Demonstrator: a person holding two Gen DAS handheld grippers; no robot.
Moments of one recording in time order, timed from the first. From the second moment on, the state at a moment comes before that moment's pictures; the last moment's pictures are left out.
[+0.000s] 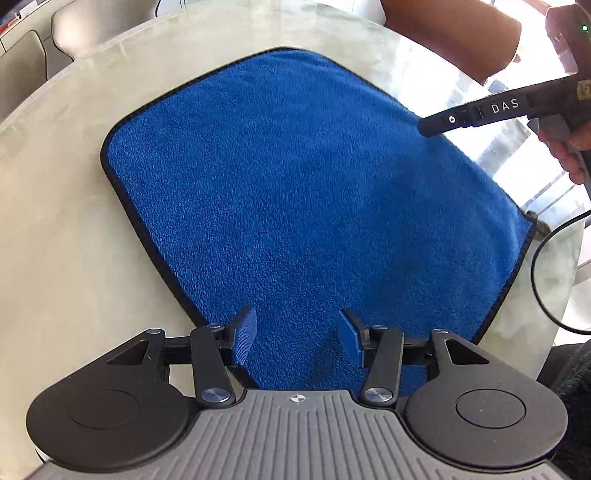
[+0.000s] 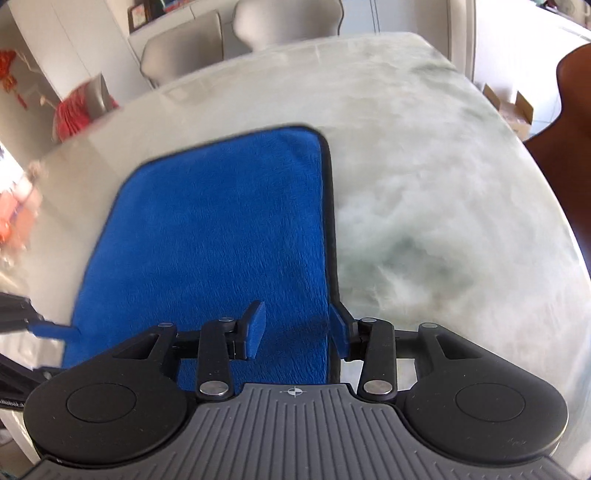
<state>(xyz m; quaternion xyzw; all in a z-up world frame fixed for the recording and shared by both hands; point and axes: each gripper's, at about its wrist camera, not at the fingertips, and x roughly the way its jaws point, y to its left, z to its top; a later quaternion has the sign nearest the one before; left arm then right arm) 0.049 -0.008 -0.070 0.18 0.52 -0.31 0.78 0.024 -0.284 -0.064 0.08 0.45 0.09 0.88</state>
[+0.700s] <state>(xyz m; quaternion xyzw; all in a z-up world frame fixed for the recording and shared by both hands) 0.009 0.007 -0.069 0.13 0.56 -0.26 0.77 -0.045 -0.287 -0.051 -0.03 0.51 0.13 0.85</state>
